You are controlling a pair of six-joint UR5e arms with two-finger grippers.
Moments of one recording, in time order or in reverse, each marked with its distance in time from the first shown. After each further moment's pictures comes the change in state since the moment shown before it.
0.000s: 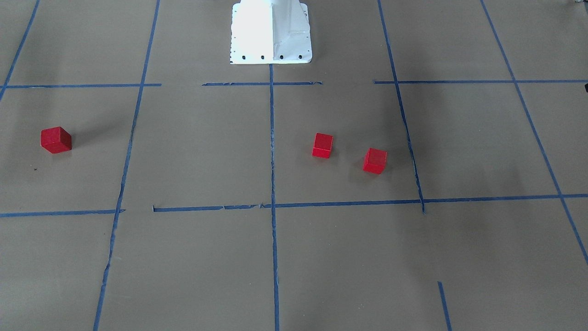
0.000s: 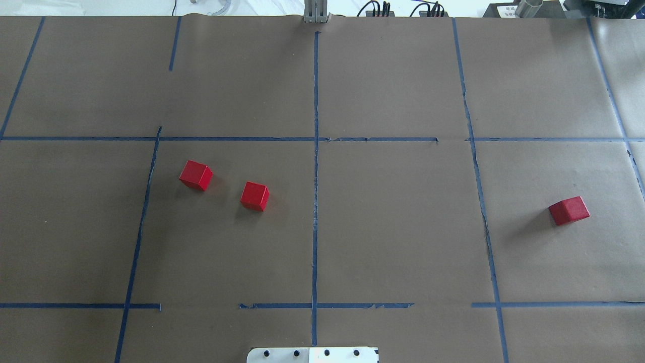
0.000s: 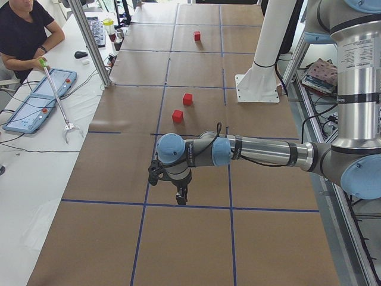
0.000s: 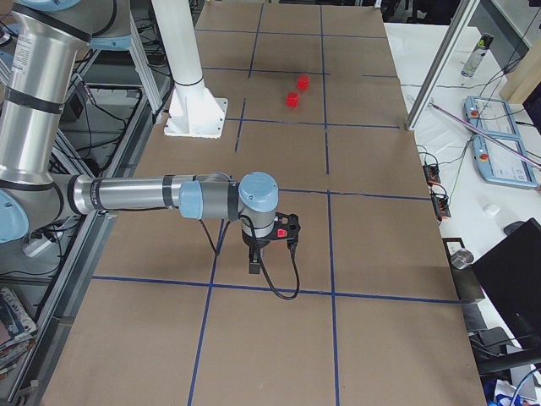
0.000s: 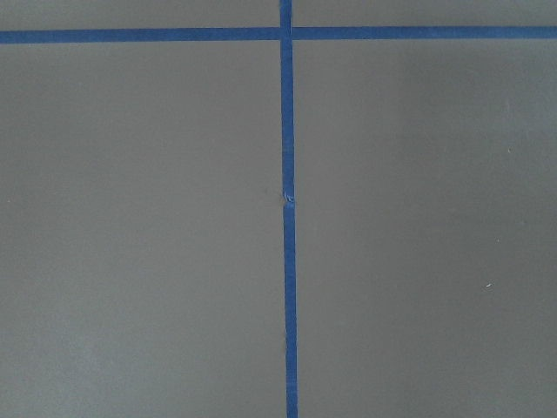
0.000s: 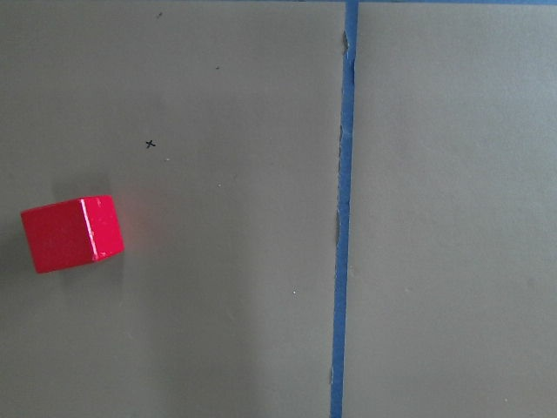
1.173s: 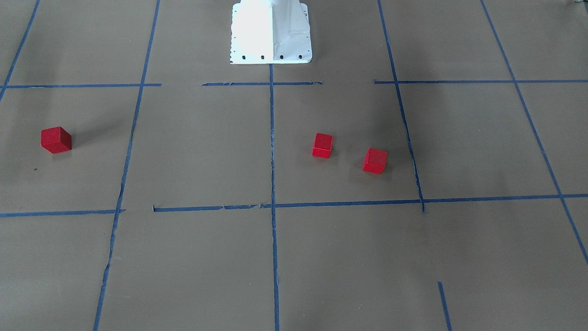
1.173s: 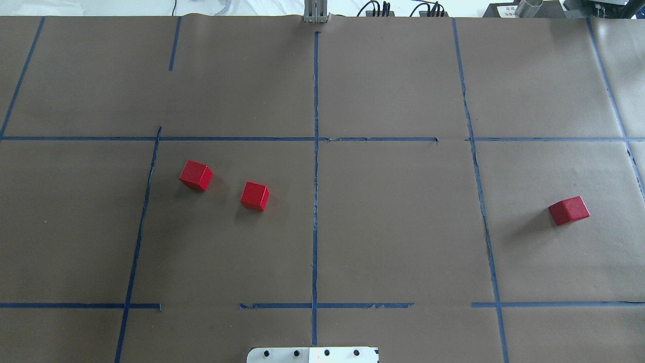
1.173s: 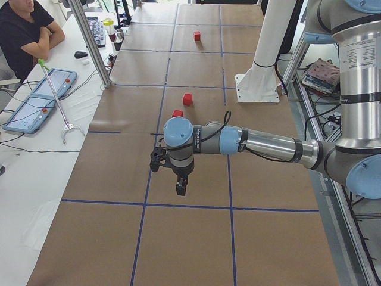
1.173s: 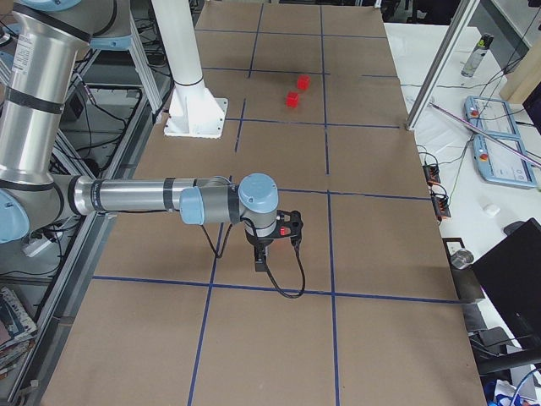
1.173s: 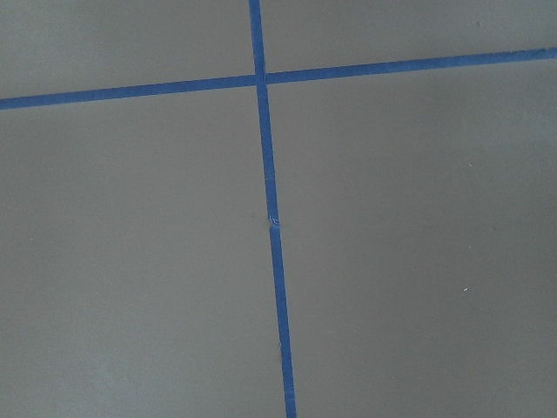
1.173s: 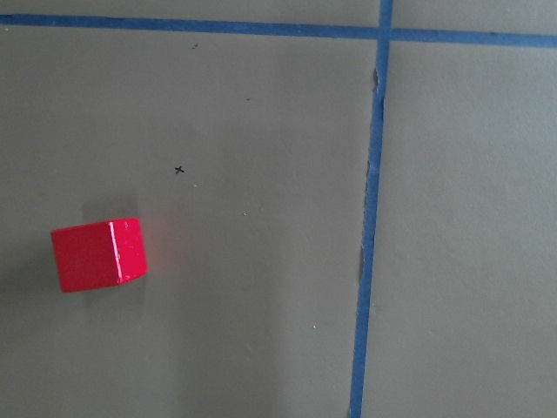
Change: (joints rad) left arm -0.008 0.035 -0.104 -0.008 0.041 0.001; right arm -0.019 0.000 -0.015 0.143 0.036 0.015
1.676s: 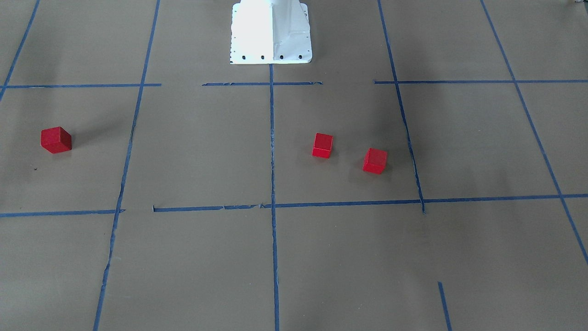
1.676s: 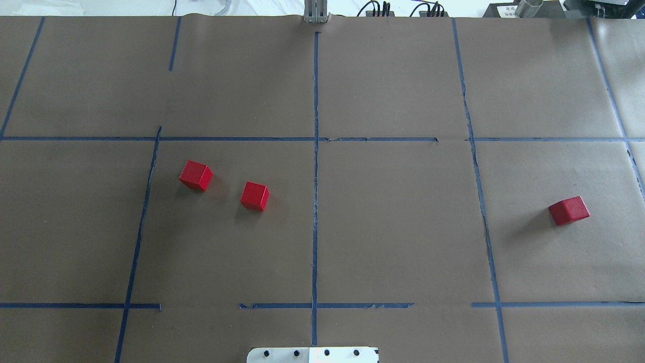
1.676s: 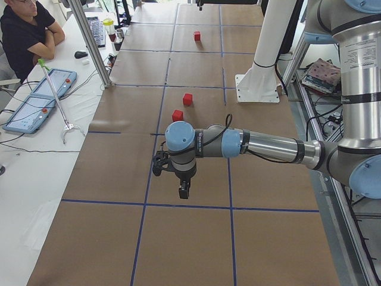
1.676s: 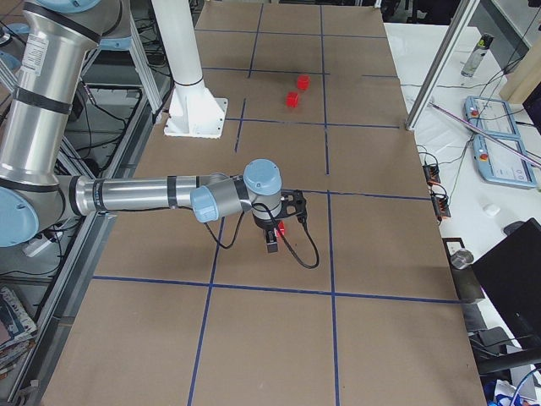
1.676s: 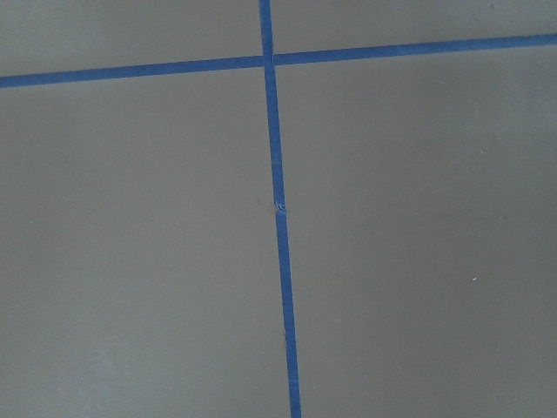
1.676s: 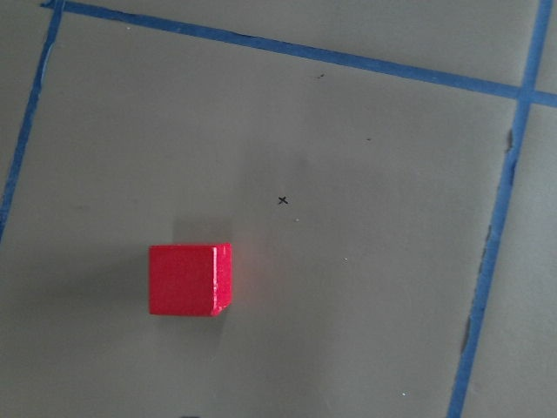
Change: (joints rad) left arm 0.001 0.013 0.006 -0.002 0.002 0.001; right arm -0.173 0.005 -0.002 0.232 -0.008 0.139
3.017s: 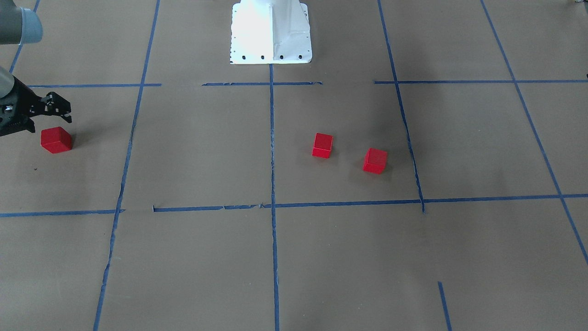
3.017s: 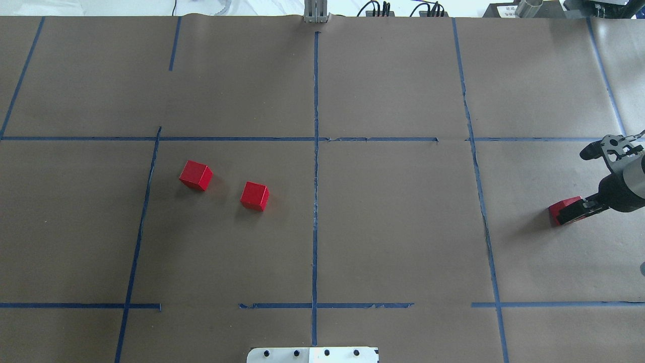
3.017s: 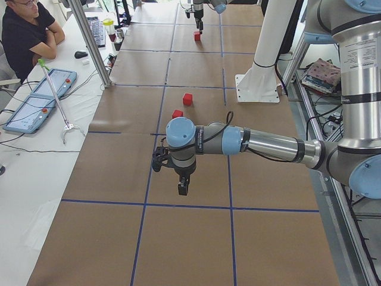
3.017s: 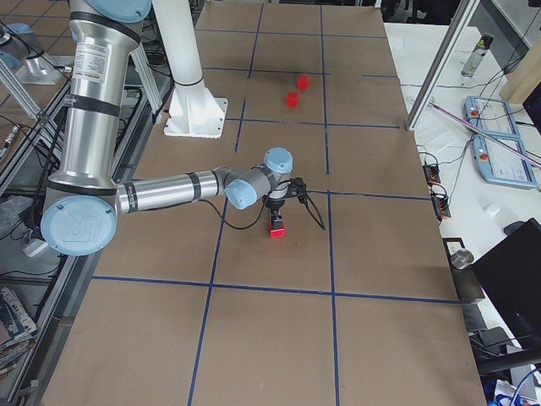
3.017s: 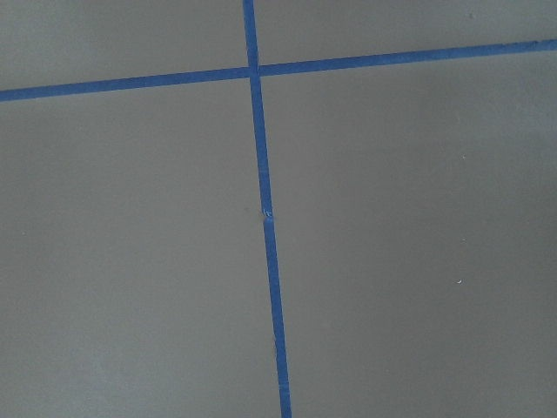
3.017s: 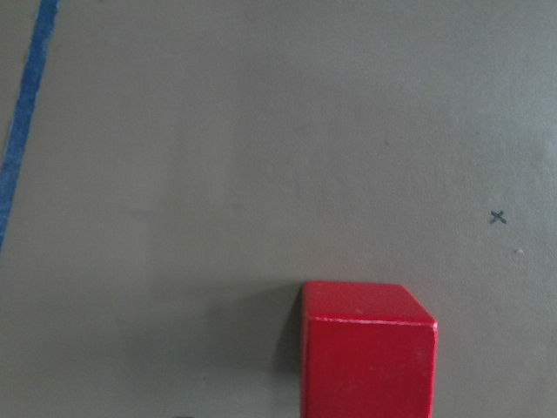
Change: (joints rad) left arm 0.000 -0.001 -0.020 -0.002 -0.009 0.000; right arm -0.386 0.145 -0.102 0.070 -0.172 0.311
